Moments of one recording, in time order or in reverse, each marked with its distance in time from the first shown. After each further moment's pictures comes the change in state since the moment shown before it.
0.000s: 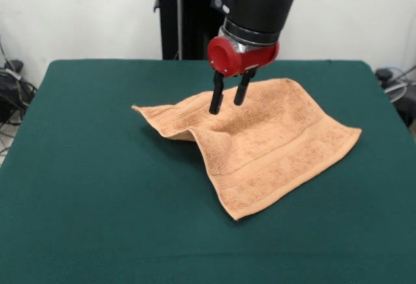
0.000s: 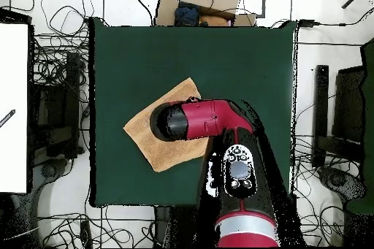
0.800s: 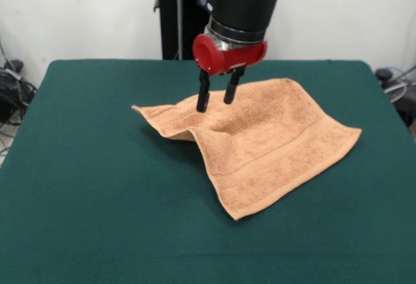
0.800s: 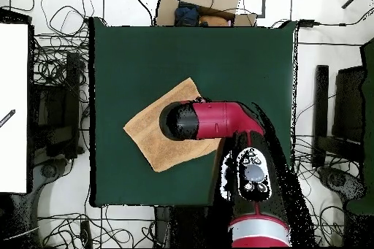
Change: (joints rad) arm -0.041 -0.008 0.000 0.011 0.041 -0.002 0.000
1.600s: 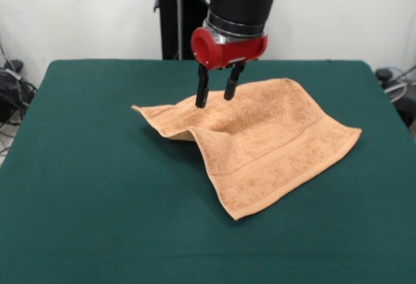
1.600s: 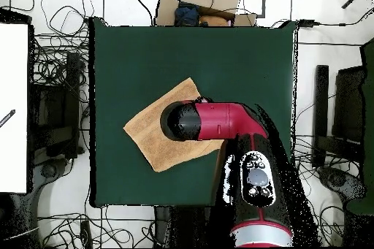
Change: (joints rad) arm -0.006 -0.019 0.000 0.012 0.025 0.000 0.000
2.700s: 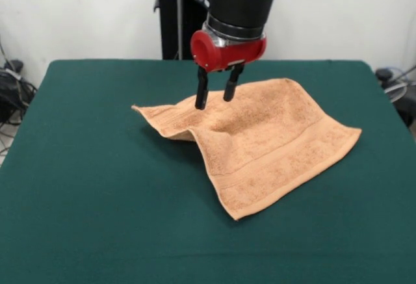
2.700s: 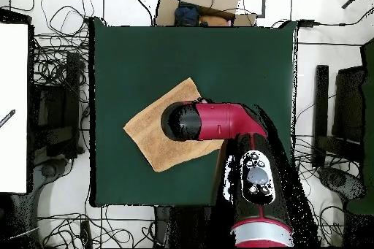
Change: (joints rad) arm -0.002 0.012 0.000 0.001 -0.001 -0.001 0.000
